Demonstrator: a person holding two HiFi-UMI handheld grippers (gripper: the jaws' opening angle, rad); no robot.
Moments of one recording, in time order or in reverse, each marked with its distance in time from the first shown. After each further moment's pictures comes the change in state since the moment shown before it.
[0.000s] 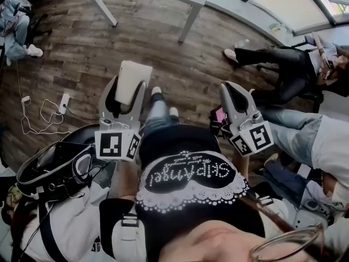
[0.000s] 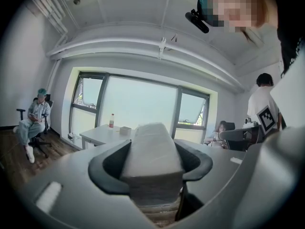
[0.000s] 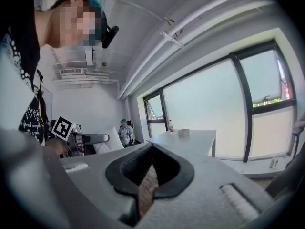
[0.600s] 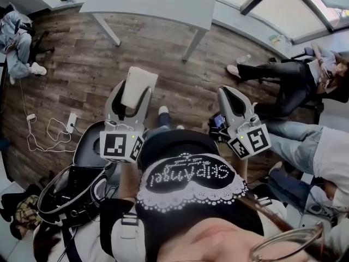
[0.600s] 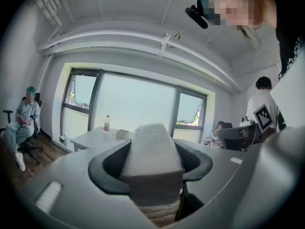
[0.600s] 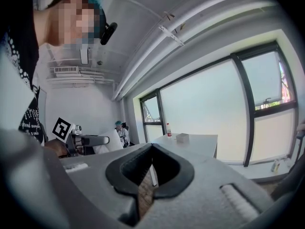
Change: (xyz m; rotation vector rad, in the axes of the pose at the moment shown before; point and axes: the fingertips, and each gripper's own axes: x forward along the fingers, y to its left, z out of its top) left arm 0.076 0.064 0.032 0.015 -0.001 -0.085; right arm 0.098 -0.011 0.034 -0.001 -0.021 -0.046
